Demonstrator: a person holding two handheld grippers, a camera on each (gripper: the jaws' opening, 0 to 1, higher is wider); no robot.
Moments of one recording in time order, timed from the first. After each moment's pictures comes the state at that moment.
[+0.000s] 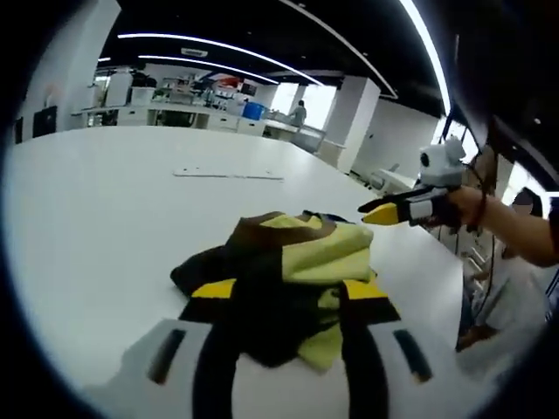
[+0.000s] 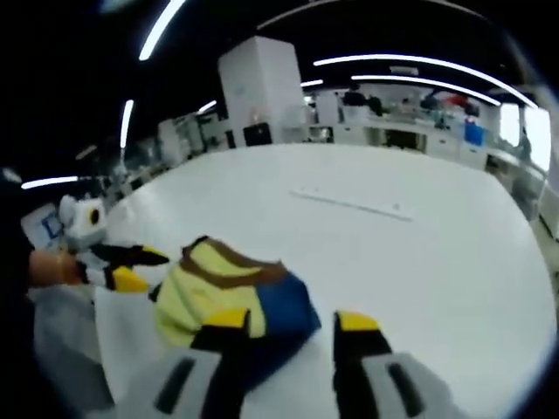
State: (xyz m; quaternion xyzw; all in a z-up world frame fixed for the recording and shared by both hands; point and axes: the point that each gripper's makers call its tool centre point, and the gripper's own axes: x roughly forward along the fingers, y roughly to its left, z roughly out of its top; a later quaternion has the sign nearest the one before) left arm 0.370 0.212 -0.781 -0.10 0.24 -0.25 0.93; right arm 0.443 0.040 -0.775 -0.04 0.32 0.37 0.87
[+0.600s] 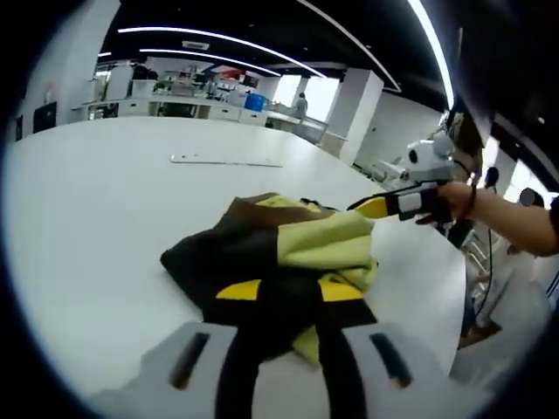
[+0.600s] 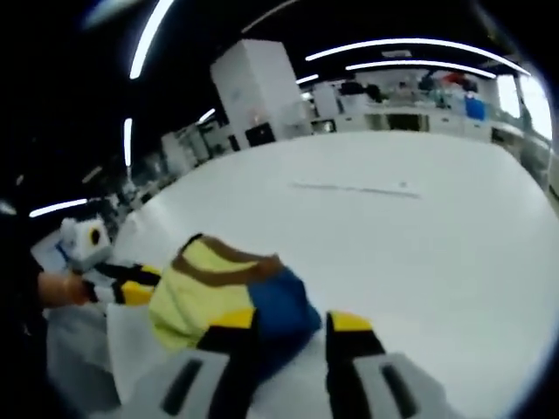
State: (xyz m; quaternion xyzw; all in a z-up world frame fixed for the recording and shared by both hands) left arm 0.367 0.203 -0.794 -0.10 0.26 -0.25 0.93; right arm 0.456 0.043 -0.803 0.02 0.34 0.39 0.85
